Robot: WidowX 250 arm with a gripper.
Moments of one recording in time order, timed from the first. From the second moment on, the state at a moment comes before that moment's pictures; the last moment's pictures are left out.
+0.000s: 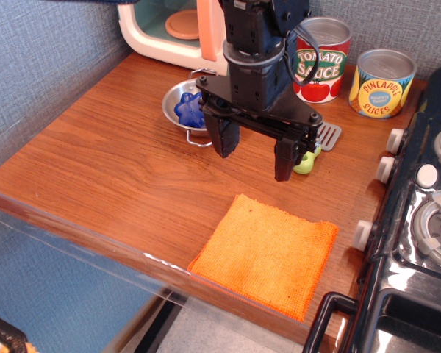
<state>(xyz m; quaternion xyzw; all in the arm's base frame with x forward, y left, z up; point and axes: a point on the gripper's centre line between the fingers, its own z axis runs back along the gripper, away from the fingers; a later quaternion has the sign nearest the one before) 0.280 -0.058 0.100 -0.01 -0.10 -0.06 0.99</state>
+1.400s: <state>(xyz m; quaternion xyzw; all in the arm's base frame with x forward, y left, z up) 0.383 -0.067 0.013 -0.03 -0.10 -0.01 0.99</state>
